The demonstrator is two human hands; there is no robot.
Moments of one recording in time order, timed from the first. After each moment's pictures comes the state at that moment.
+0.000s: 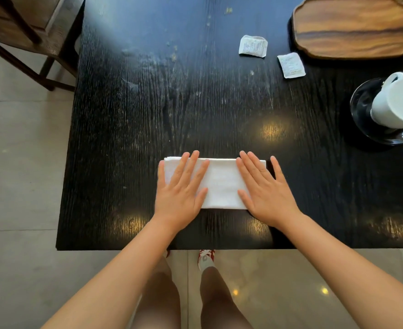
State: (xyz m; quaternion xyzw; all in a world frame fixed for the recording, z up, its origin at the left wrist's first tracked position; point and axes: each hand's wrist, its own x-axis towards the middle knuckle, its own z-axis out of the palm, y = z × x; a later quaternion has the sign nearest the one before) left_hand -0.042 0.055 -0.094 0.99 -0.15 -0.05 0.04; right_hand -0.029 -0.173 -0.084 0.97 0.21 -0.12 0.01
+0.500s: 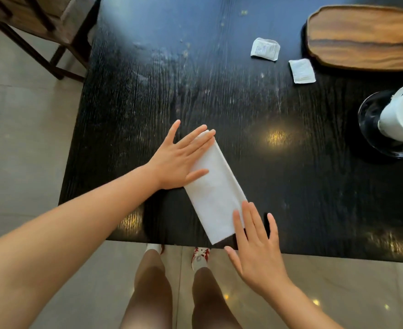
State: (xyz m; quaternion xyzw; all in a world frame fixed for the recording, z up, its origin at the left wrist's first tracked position) left_hand 0.032 0.084 -0.083 0.94 -0.35 -0.06 -0.03; right_hand -0.136 -0.149 -0.075 0.97 0.18 -0.17 -0.03
